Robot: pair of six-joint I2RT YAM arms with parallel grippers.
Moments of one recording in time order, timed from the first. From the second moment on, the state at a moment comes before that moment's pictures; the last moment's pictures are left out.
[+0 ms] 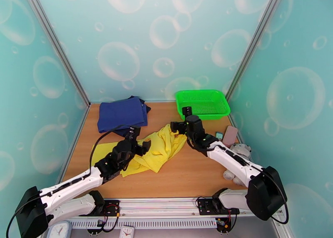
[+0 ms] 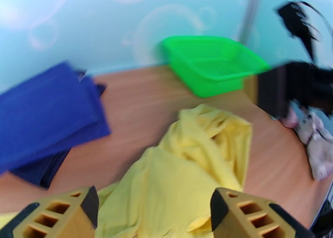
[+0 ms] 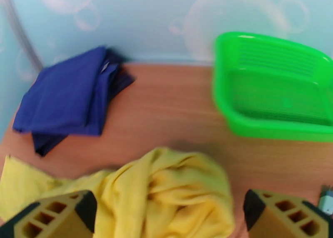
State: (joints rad) left arm -0.78 1.03 0.58 0.04 -0.37 -0.27; right arm 0.61 1.33 0.91 -0.09 0.20 0.21
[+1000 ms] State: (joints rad) left arm -0.55 0.79 0.23 -0.02 -0.21 -0.66; right arm 1.27 1.61 0.71 -0.07 0.59 0.51
